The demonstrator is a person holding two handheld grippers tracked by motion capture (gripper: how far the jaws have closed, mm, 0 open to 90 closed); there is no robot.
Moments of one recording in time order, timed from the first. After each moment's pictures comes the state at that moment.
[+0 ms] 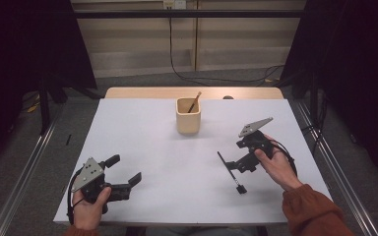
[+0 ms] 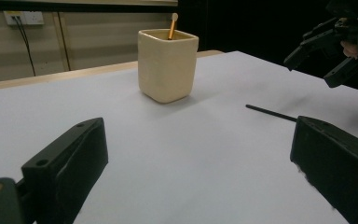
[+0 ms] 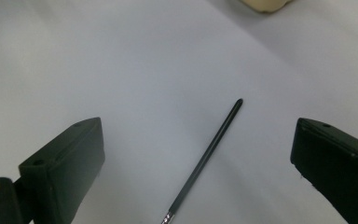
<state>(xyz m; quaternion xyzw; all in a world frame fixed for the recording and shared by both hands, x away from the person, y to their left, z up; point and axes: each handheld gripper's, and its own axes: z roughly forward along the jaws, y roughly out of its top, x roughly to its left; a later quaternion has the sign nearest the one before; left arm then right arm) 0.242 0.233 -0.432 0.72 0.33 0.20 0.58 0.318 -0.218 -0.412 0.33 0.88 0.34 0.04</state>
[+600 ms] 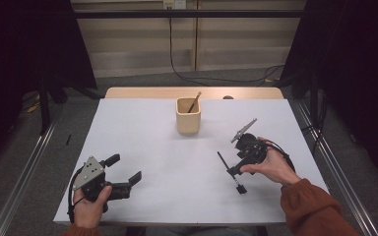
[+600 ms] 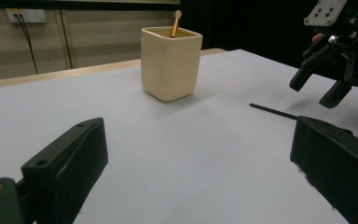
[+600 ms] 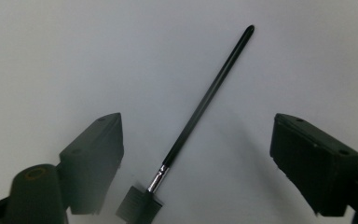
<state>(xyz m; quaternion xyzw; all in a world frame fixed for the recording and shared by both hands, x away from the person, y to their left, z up) 0.245 0.232 -0.433 0.72 0.34 0.20 0.57 0.327 -0.208 -0.427 0.34 0.92 0.21 -0.01</state>
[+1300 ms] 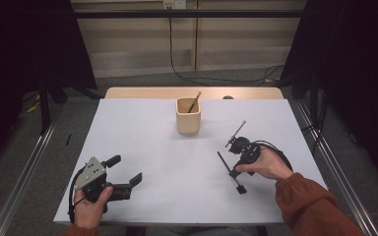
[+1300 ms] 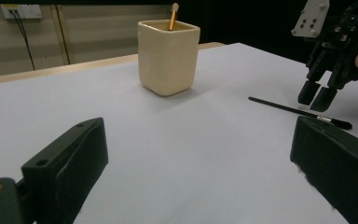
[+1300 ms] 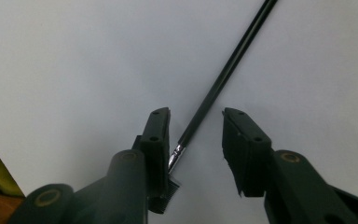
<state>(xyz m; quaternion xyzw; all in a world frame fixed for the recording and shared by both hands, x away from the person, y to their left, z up) 0.245 0.231 -0.434 0.73 0.33 0.20 0.56 0.333 -0.194 -0.439 0.35 0.93 0.12 -0.07</state>
